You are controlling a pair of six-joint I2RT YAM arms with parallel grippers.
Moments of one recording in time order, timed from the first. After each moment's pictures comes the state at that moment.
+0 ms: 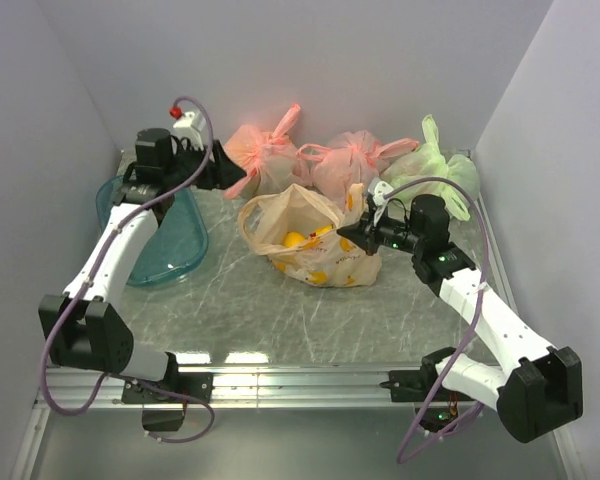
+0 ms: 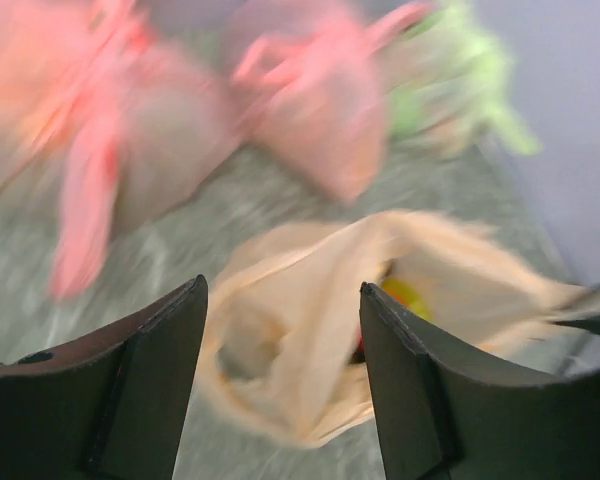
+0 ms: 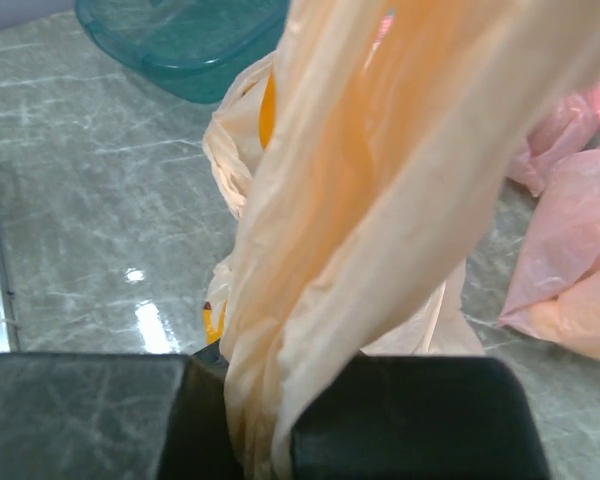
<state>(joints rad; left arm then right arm) -0.14 1.42 1.36 -0.21 0.61 -0.30 0.34 1.07 0.78 0.03 -0.72 -0.16</state>
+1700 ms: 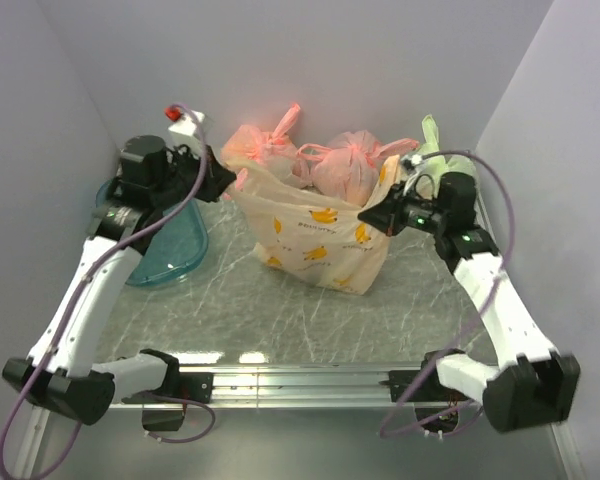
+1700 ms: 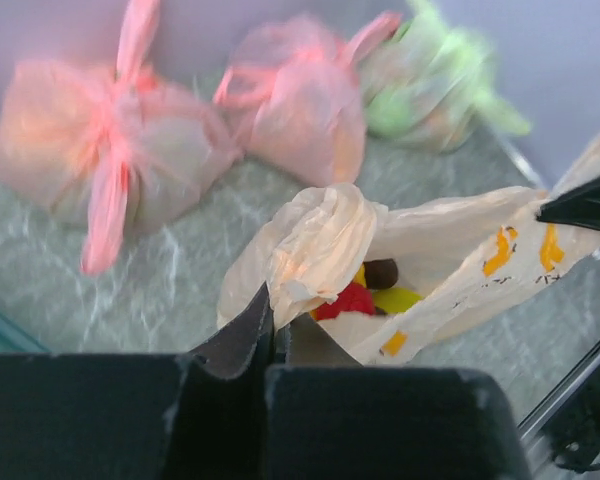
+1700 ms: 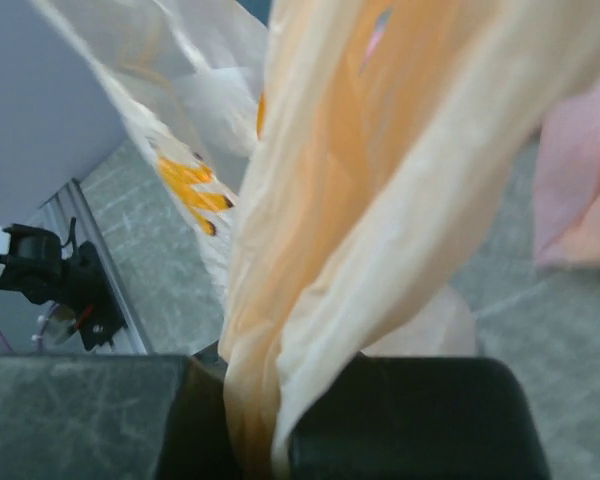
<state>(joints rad) -0.30 1.19 1.46 -0.51 0.33 -0.18 0.13 1.08 1.01 -0.22 -0.82 0.18</state>
